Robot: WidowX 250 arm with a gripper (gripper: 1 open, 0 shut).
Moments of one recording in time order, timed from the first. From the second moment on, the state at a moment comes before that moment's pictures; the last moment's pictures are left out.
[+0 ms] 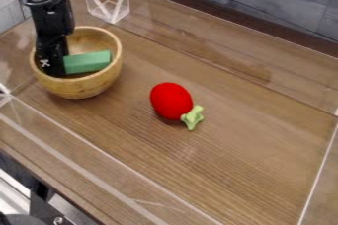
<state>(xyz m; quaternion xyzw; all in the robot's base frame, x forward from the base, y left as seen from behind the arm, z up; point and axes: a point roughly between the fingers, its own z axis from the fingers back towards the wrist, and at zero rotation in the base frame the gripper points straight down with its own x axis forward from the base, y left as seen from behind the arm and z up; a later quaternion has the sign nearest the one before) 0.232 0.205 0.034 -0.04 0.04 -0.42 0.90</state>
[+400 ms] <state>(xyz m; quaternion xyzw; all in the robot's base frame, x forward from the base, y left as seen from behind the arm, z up) 0.229 0.189 0.034 -0.04 0.04 -0.41 0.91</state>
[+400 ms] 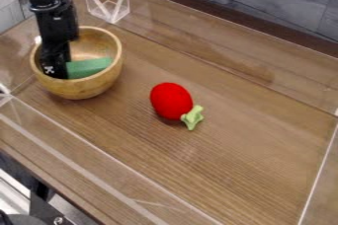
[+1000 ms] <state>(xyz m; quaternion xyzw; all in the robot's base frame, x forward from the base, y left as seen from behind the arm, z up) 0.233 0.184 0.044 -0.05 0.04 -0.40 0.92</state>
